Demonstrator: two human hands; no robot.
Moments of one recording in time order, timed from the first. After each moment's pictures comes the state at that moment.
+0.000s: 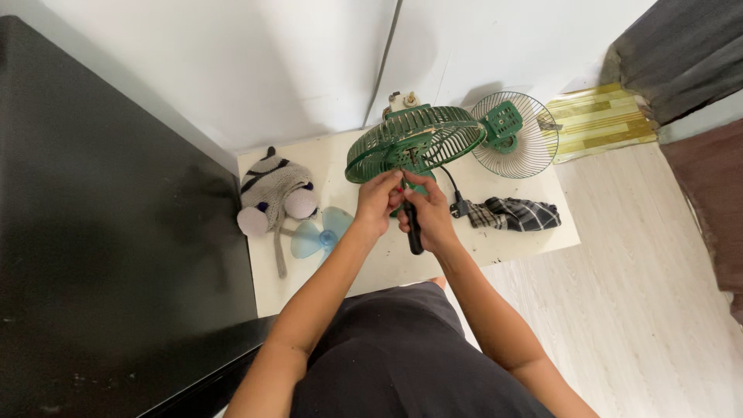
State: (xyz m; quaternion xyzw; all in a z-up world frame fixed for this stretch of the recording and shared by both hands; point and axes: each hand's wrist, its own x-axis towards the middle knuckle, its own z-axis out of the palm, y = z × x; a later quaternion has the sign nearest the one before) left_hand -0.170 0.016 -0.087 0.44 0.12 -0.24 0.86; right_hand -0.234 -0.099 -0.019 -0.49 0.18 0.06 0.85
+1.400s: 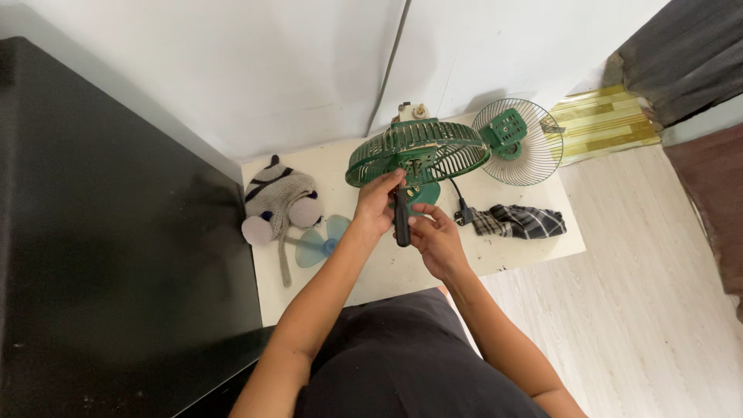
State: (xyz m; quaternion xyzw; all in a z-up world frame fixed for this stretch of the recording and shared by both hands) left_hand -0.141 0.017 -0.097 0.39 0.20 -0.27 0.86; right_hand -0.255 -0.104 -0.053 -0.44 0.19 0.06 0.88
